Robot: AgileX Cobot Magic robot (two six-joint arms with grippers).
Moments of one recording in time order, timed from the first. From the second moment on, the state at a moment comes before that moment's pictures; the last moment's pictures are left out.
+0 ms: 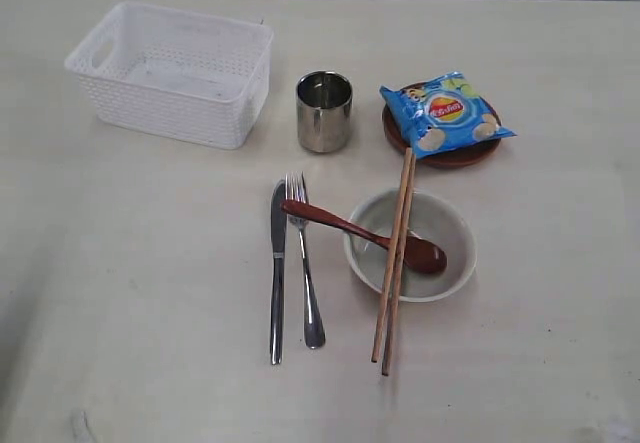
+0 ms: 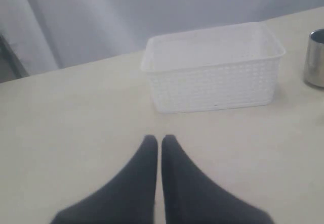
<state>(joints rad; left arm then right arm) -0.16 0.00 0.00 0.07 0.33 0.10 0.16 0.00 -0.21 0.03 -0.03 -0.19</state>
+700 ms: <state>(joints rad) -0.16 0.00 0.00 0.07 0.33 0.10 0.09 0.00 0.00 -0.02 0.34 -0.05</state>
